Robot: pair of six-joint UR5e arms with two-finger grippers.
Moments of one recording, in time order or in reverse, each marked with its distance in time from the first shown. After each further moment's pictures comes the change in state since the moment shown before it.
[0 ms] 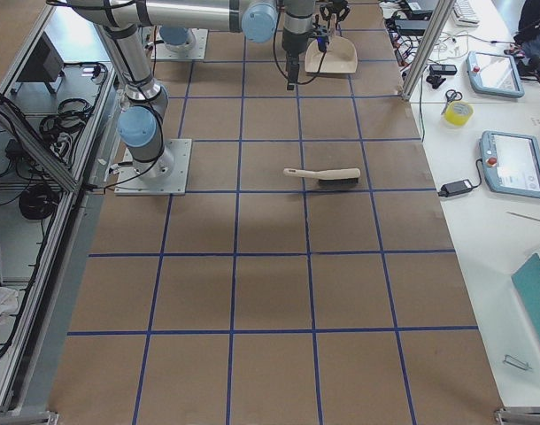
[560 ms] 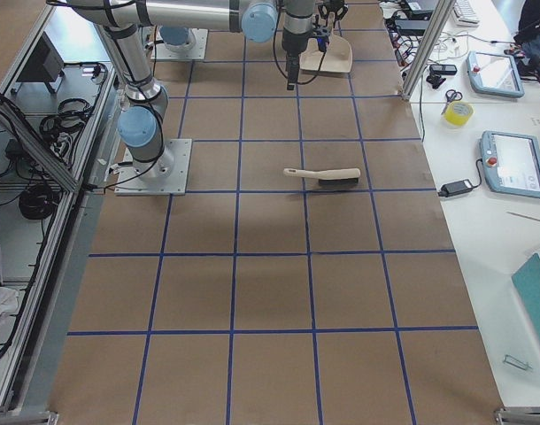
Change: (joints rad) left arm 0.011 0.010 -0.015 -0.010 0.008 0.058; right arm 0.000 0.000 0.000 0.001 0.000 0.000
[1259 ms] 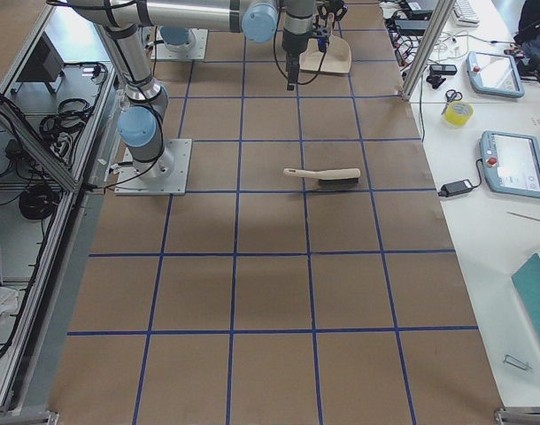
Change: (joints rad) left arm 0.007 -0.012 -0.001 0.001 0.009 0.002; right arm 0.000 0.001 0.000 -0.002 0.000 0.001
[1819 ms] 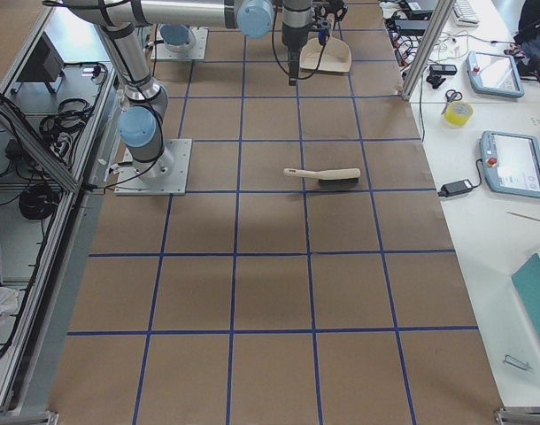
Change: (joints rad) left arm 0.002 -0.002 -0.001 0.001 0.002 -0.017; right arm 0.000 -0.037 -0.003 -0.037 0.005 0.047
